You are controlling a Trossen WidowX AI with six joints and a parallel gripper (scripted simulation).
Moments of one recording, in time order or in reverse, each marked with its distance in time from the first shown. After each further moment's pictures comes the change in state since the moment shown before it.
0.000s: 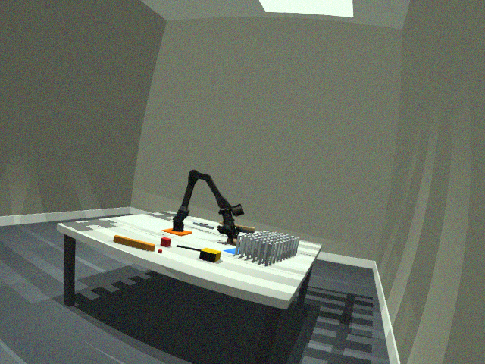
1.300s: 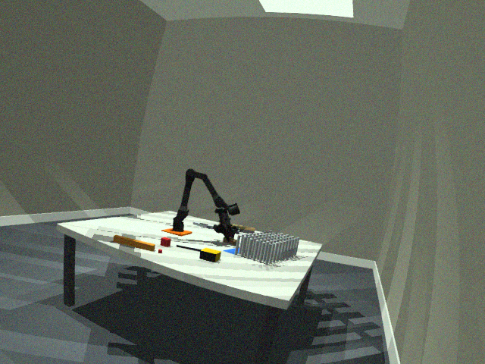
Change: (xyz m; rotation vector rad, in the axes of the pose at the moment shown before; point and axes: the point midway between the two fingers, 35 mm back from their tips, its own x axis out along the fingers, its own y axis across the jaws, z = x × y) arm -0.016 0.000 0.025 0.001 -0.001 -0.002
